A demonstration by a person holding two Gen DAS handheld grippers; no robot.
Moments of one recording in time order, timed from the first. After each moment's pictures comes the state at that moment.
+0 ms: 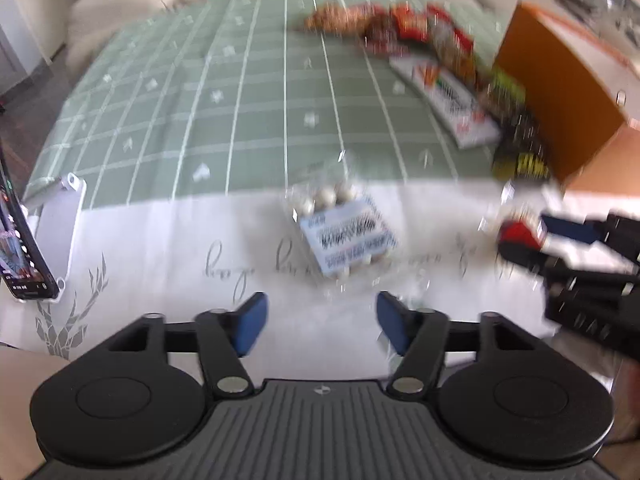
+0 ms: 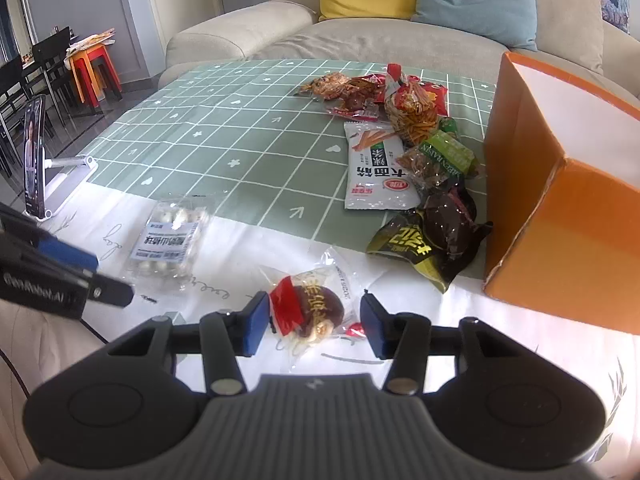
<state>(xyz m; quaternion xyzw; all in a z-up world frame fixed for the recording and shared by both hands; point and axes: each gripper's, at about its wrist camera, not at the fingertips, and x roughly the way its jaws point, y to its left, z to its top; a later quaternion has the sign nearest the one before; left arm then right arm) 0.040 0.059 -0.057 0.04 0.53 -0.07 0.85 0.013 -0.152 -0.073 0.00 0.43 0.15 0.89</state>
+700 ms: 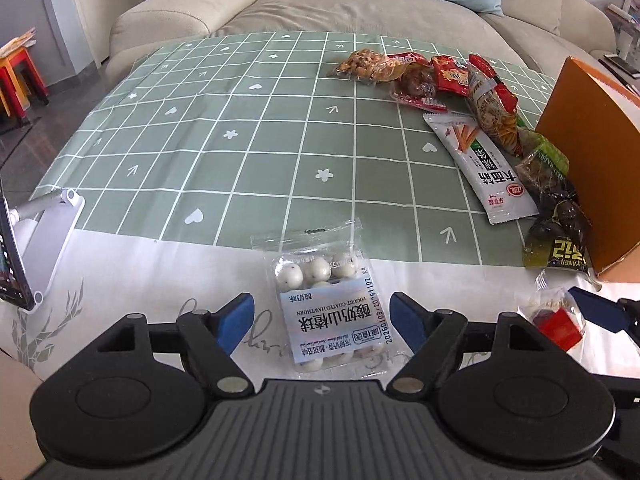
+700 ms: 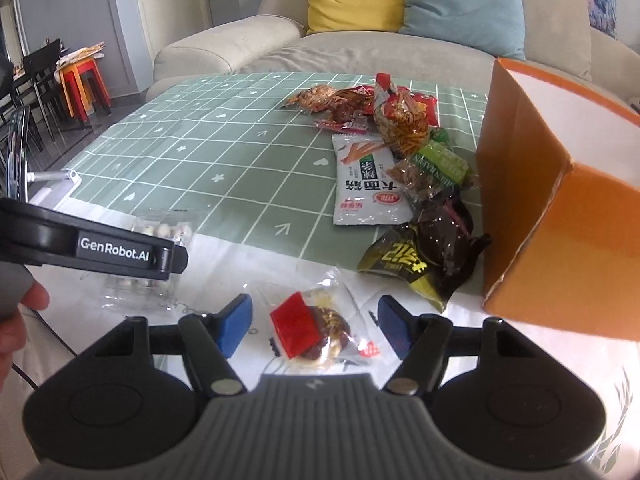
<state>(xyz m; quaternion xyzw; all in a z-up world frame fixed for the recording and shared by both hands) 0.068 0.036 -0.084 0.02 0.48 0.00 0.88 0.023 -0.148 -0.083 -0.01 0.41 0.13 0.90</state>
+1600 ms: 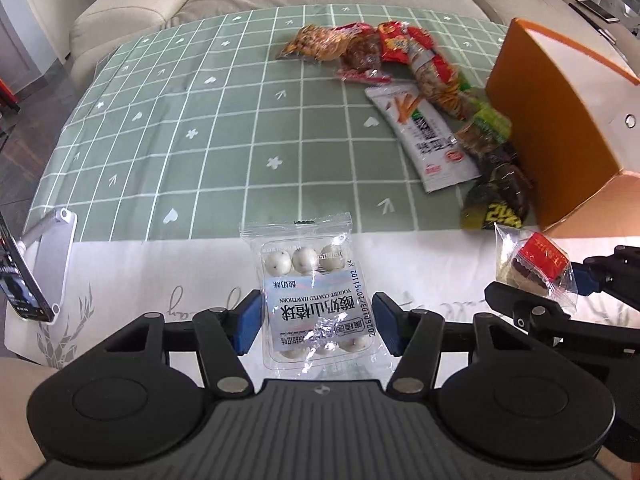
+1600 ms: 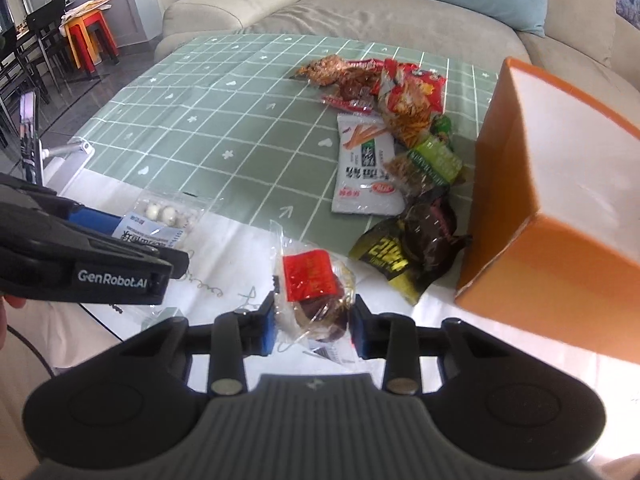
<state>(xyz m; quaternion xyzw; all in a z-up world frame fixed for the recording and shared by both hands) 0.073 0.000 -0.032 0.06 0.55 -0.04 0.83 0.035 -0.161 -0.033 -0.03 0.49 0.15 0.86</state>
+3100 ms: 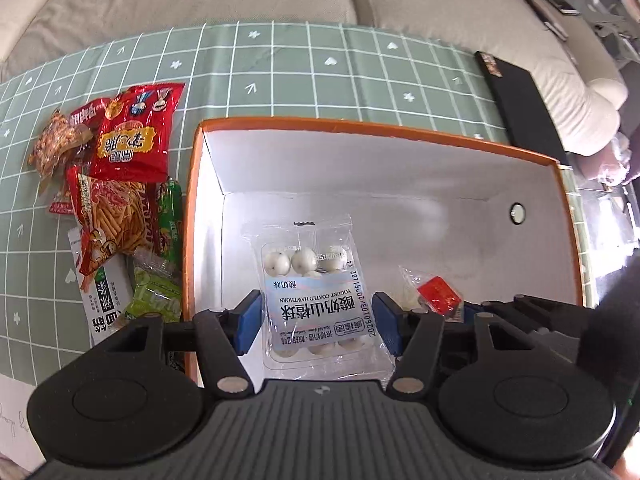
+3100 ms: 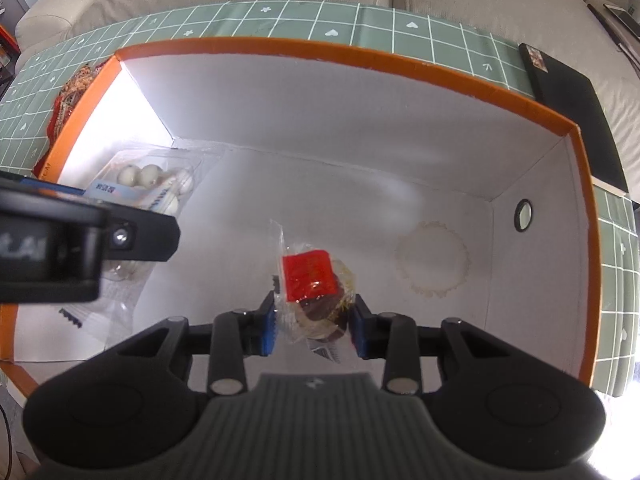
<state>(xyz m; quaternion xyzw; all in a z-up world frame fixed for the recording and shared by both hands) 0.236 -0.260 -0.018 -0.01 0.63 -0.12 0.77 0.194 -0.399 -0.052 -0.01 0.61 0.05 0.79</state>
